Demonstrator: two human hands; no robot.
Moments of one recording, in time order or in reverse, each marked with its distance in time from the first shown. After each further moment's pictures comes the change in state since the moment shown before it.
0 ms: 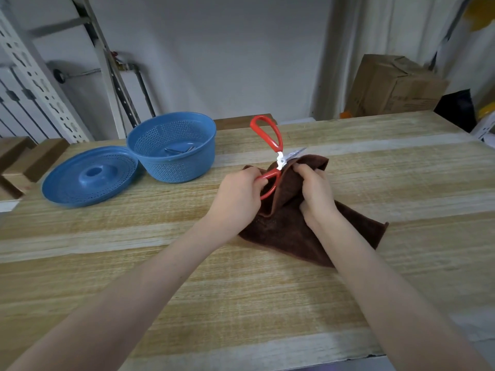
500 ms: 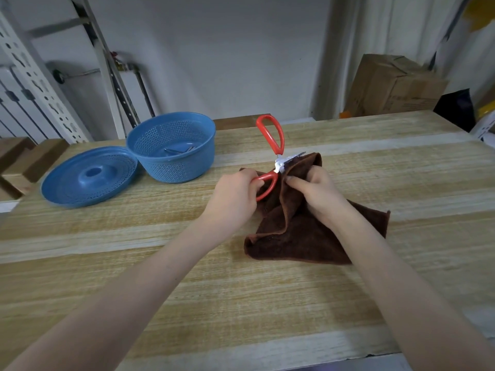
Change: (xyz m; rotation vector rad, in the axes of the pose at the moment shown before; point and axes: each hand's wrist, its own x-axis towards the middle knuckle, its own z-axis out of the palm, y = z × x) left_hand -0.001 -0.006 -0.002 0.038 -0.015 0.032; right_hand 0.008 -0.005 -0.019 -0.405 -0.296 -0.130
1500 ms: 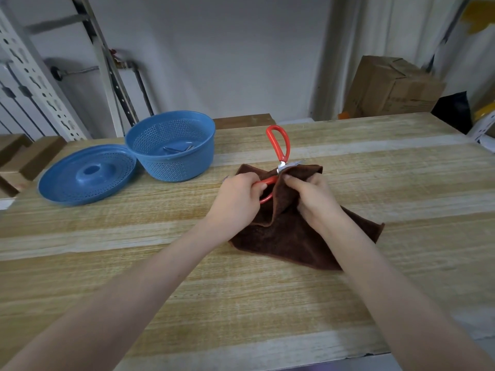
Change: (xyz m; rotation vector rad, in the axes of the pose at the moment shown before) left_hand -0.001 0.003 0.007 -0.067 -0.034 -0.078; right_hand -0.007 0.001 0.013 0.204 0.133 0.110
